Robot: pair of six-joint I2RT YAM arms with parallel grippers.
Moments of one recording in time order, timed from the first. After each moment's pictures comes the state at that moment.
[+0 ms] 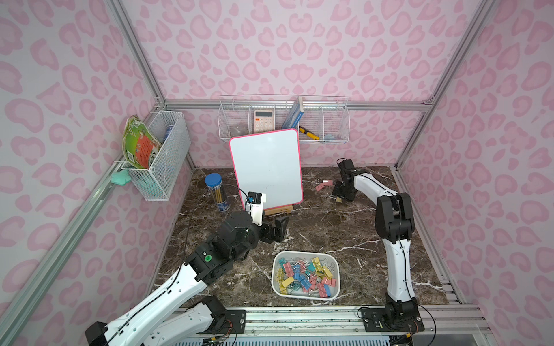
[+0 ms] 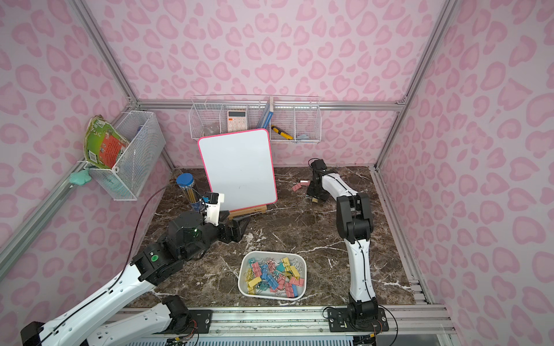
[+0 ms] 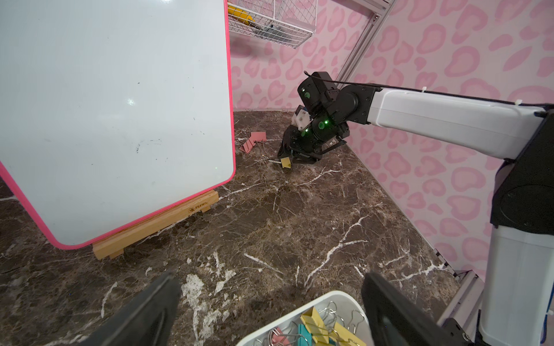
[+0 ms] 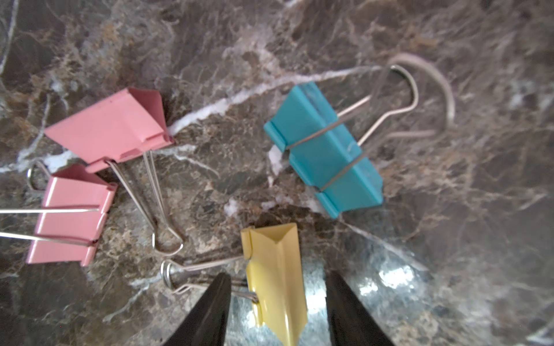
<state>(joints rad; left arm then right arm) -0.75 0.88 0.91 -0.36 -0.13 -0.39 0.25 2.34 1.93 -0.78 0.06 0.60</state>
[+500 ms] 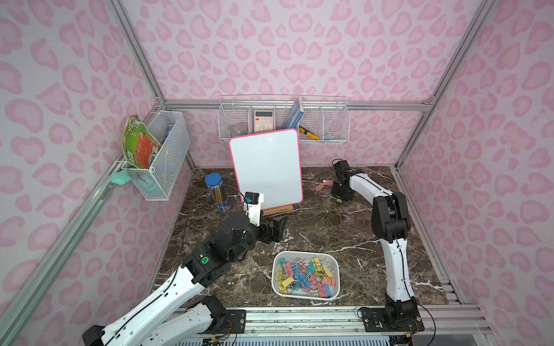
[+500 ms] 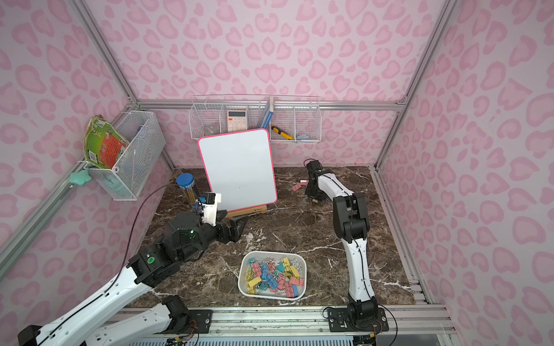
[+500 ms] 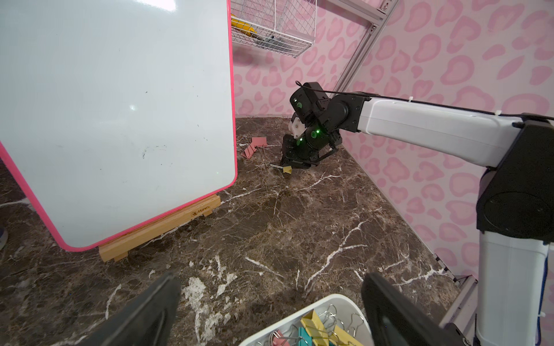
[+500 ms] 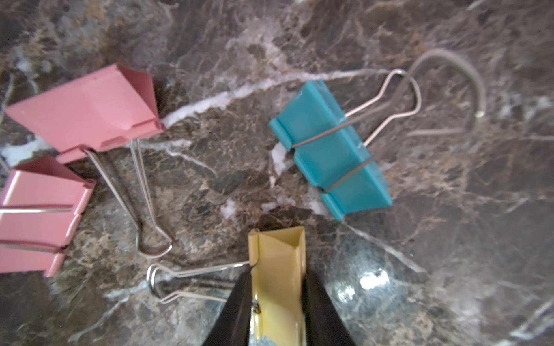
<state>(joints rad) -0.75 0.85 0.90 -0.37 -0.14 -0.39 0.27 2.35 1.94 -0.81 0.12 0.57</state>
